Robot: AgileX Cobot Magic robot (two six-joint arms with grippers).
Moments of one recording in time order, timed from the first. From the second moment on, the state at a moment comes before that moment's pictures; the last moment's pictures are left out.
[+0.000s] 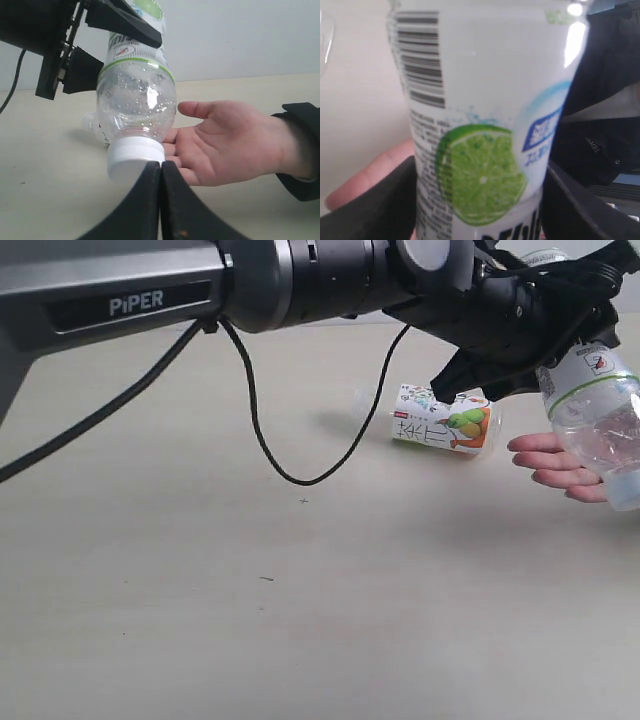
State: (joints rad) left arm -0.94 2.22 -1.92 -0.63 0.46 -0.51; right arm 0.29 0.04 -0.01 0.09 0.26 0.03
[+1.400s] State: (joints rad) left arm -0.97 2.34 -1.92 -1.00 0.35 -0.14; right arm 0.29 0.04 -0.01 0.09 0.26 0.03
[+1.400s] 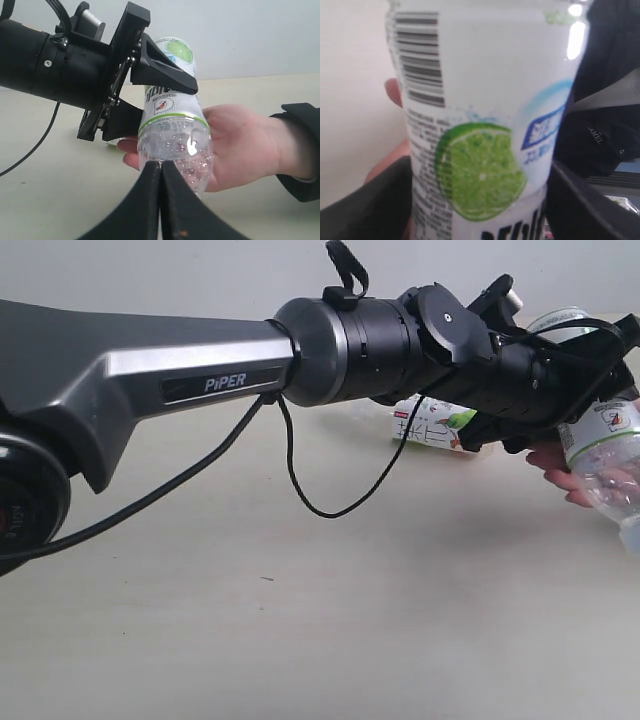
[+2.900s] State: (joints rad) left arm -0.90 2.01 -1.84 -0.53 0.86 -0.01; right arm 0.29 0.04 -0.01 0.09 0.26 0.03
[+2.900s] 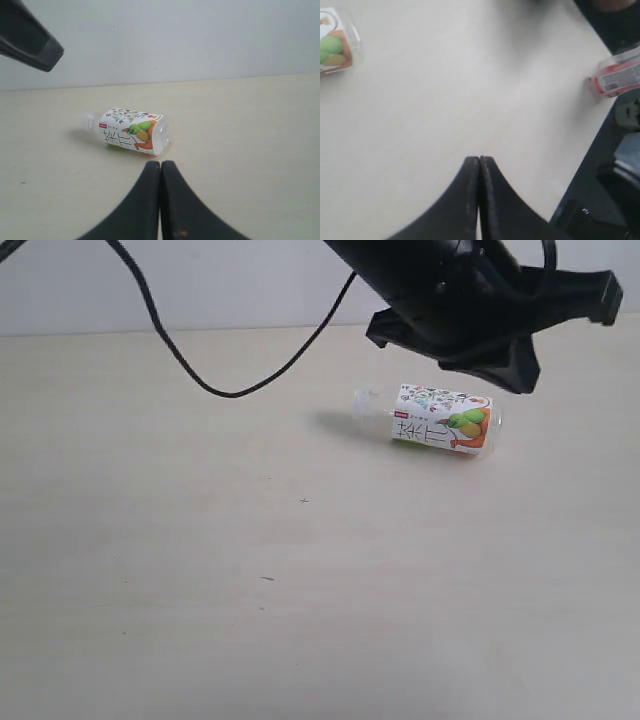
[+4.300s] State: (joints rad) left arm -0.70 0.77 -0.26 -0.29 0.11 0.20; right arm 0.29 0.04 -0.01 0.09 0.26 0.03
